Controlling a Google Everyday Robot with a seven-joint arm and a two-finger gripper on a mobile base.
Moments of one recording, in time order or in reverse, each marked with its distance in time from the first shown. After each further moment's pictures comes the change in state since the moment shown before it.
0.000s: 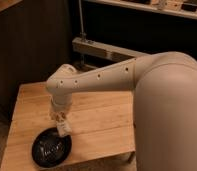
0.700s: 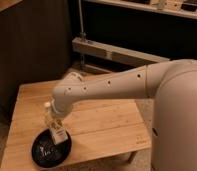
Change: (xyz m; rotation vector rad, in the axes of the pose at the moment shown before) arm 0.028 0.041 -0.002 -0.160 -0.052 -0.087
